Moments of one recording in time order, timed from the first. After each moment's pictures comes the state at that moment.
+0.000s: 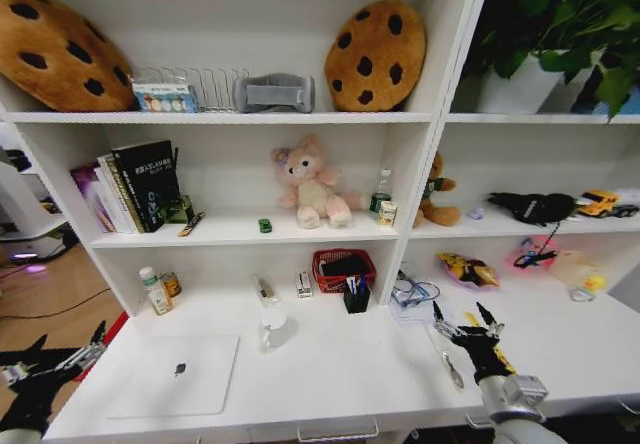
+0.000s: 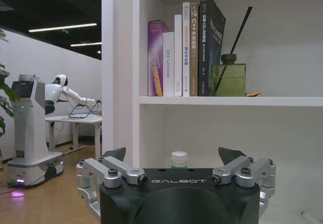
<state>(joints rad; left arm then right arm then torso) 2.03 -1.19 -1.21 -2.21 -0.74 -0.09 -0.05 -1.80 1.07 0.76 2.16 0.40 0.10 0.26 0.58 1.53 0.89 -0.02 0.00</state>
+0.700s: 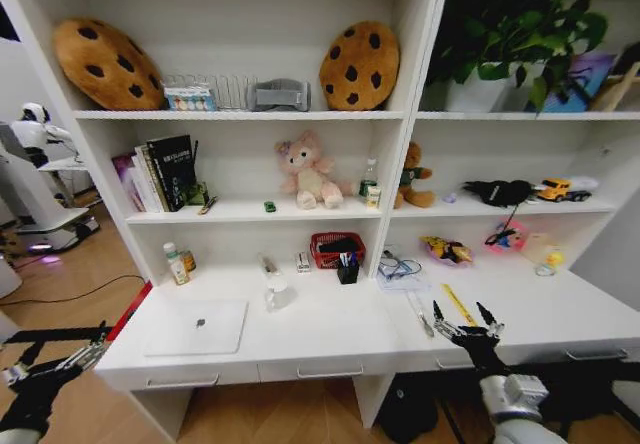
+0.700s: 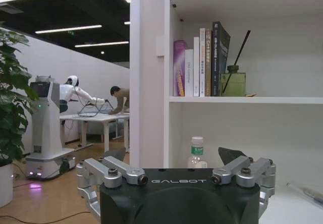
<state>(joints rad) 2.03 -1.19 -1.21 -2.21 -0.74 -0.09 -0.05 -1.80 1.07 0.76 2.16 0.40 0.10 0.26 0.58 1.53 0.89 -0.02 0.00</state>
